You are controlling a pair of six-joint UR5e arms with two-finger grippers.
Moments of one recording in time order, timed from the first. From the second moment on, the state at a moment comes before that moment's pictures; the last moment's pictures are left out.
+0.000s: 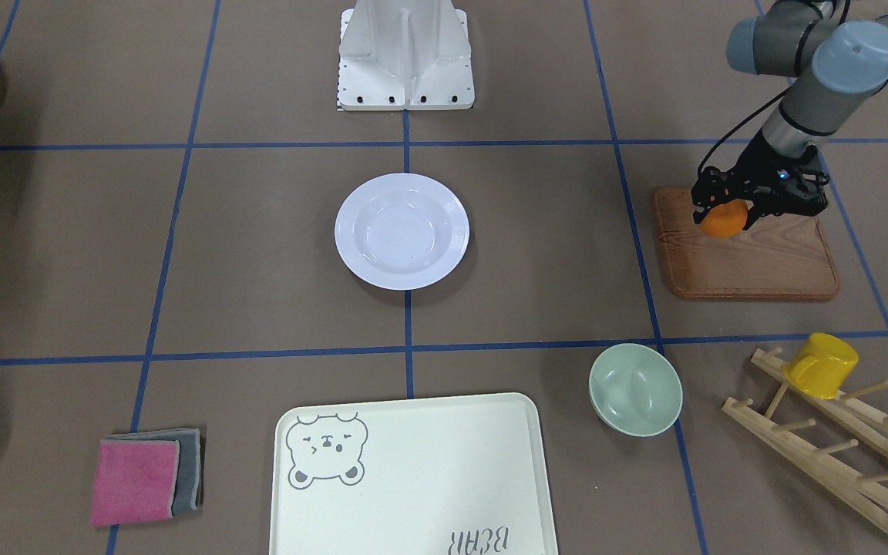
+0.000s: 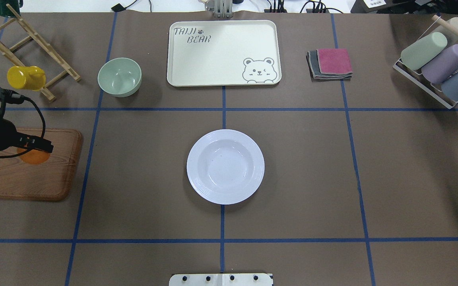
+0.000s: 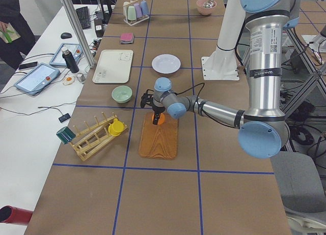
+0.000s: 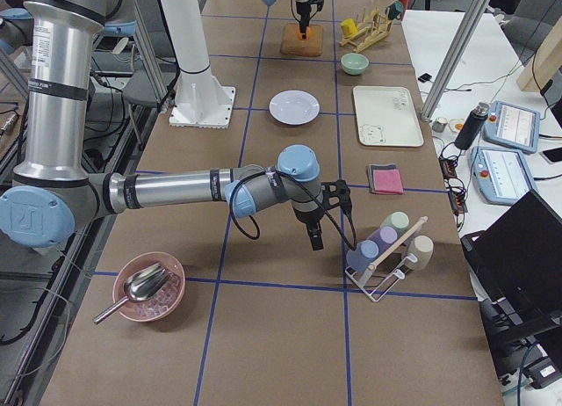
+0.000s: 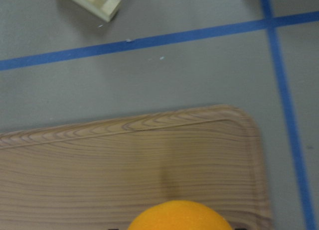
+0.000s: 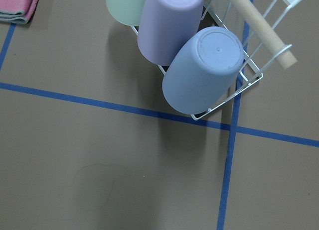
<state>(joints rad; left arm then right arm) -0.86 -1.56 -1.94 -1.94 -2.06 -0.81 1.43 -1.73 1.83 -1.25 2.30 0.22</state>
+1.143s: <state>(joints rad) -0.51 -2.45 -1.44 -1.68 -1.84 -1.31 1.43 -1.73 1.83 -1.24 2.31 0.23</state>
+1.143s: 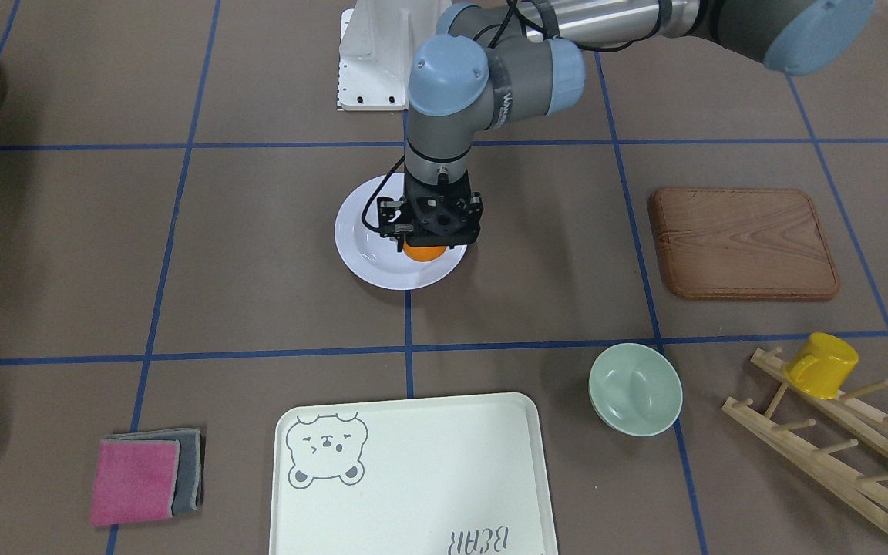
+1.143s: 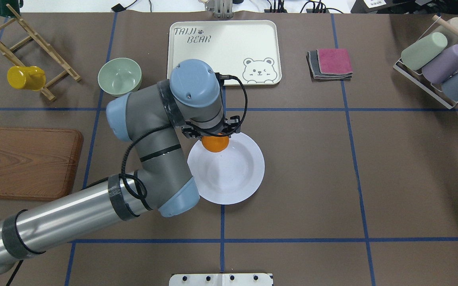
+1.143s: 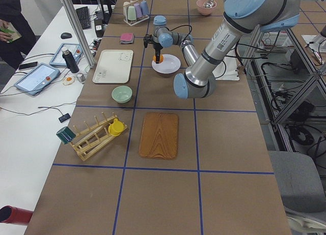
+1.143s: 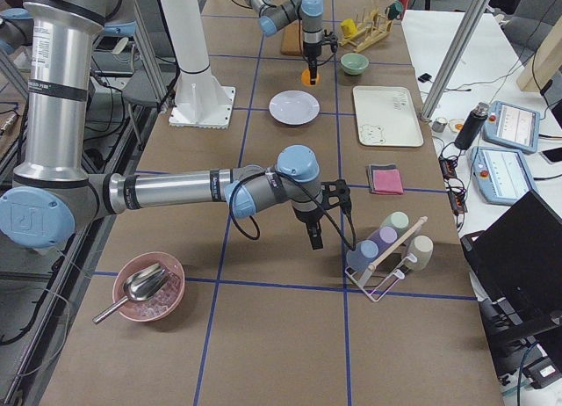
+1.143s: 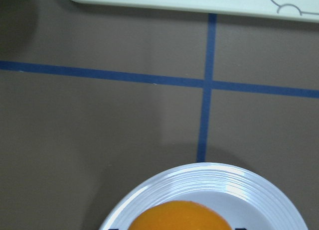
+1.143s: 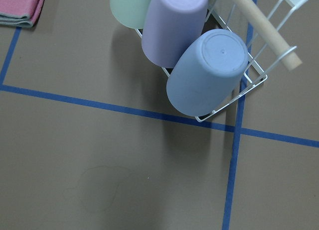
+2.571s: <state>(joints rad) -0.68 -2.20 -1.85 -1.49 -1.83 -0.93 1.34 -1.70 1.90 -1.06 2.43 0.66</state>
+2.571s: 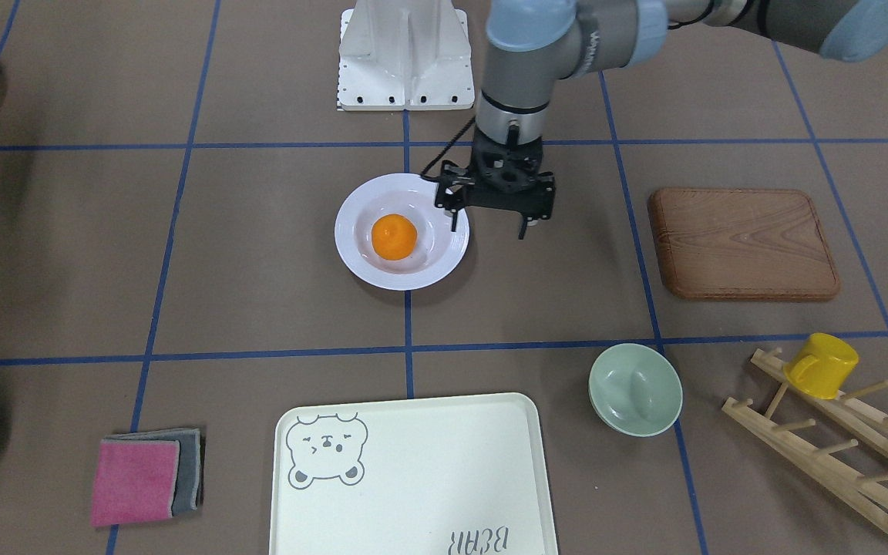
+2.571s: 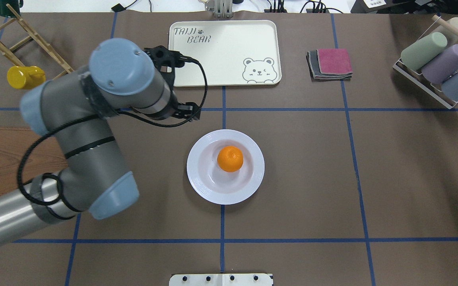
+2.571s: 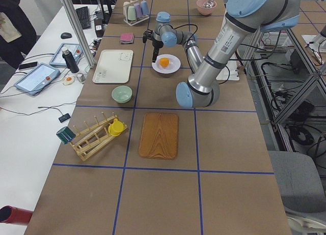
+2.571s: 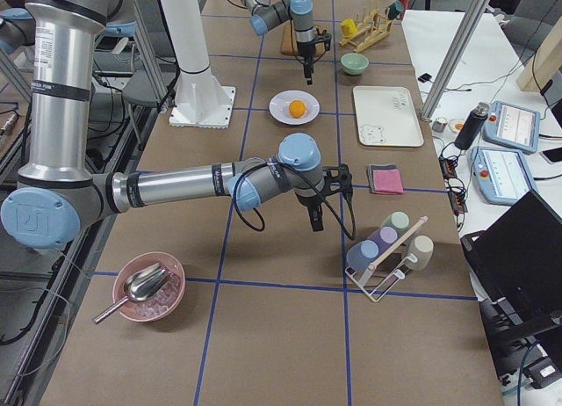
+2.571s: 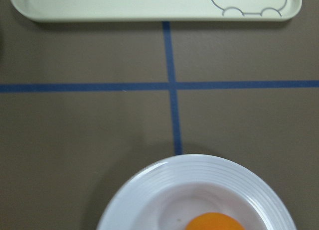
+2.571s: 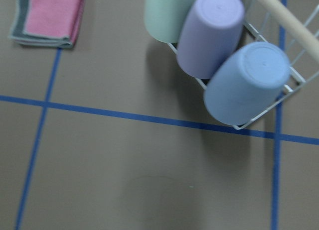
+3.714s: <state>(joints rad) -1.48 -1.57 -1.87 -1.51 -2.21 0.15 0.40 -1.66 2.18 -0.74 1.42 1.89</state>
